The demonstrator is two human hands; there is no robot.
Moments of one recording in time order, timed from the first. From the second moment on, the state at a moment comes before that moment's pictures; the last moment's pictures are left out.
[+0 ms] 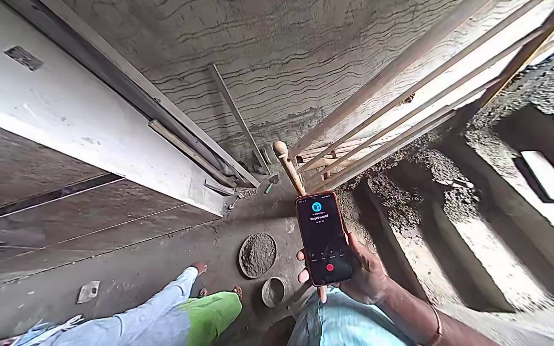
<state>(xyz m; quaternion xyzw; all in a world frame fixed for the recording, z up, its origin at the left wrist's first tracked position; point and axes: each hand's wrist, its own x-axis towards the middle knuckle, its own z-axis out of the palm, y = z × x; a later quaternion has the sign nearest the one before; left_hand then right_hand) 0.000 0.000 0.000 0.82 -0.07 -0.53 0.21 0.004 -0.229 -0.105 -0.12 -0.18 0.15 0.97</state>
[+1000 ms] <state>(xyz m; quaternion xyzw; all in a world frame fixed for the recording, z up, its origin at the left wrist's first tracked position) 0.004 0.061 -0.163 0.77 -0.25 0.00 0.59 -0.008 -0.221 -0.117 -0.10 -0.14 0.19 0.97</state>
